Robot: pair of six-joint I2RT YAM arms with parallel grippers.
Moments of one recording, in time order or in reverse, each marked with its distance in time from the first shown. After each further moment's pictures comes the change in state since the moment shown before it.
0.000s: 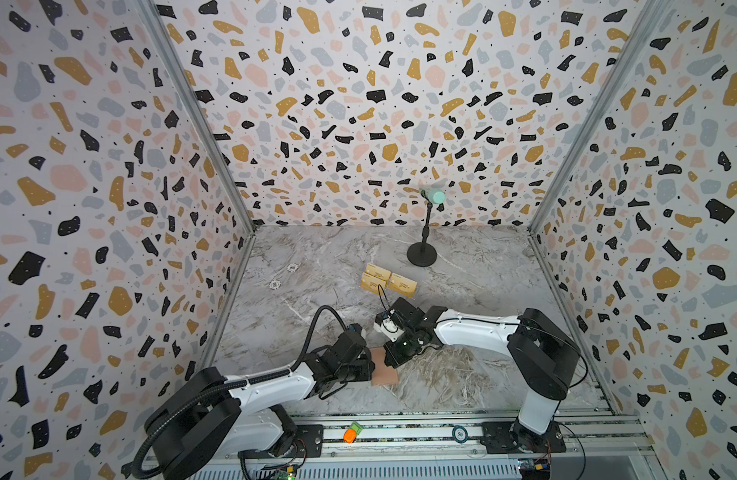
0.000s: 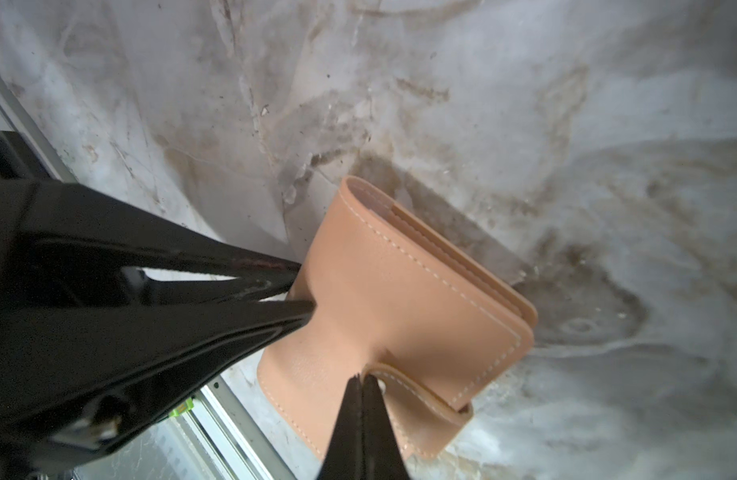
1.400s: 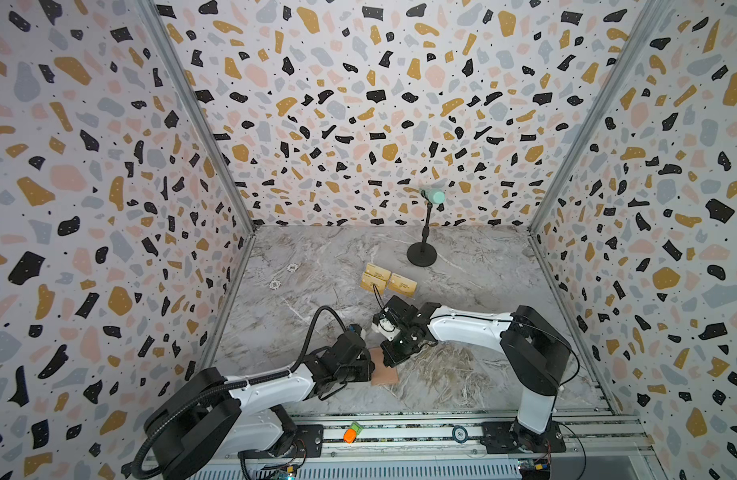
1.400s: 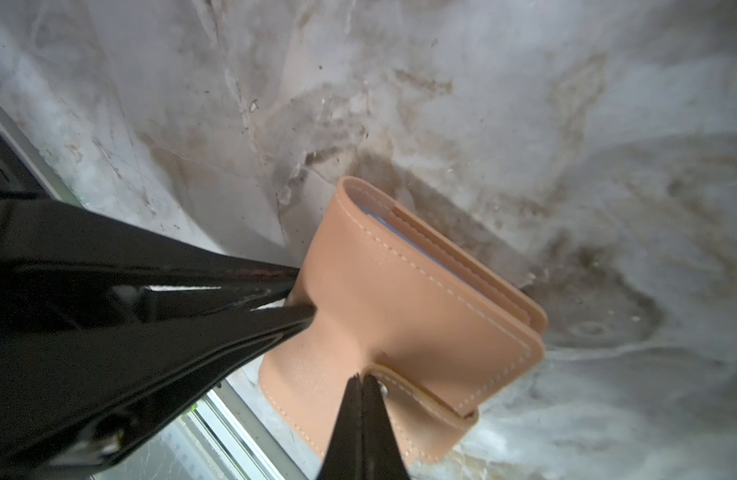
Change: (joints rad) left arm 0.000 -0.003 -0.017 0.030 -0.003 -0.020; right arm 0.007 0.041 0.045 -0.051 0.005 0.013
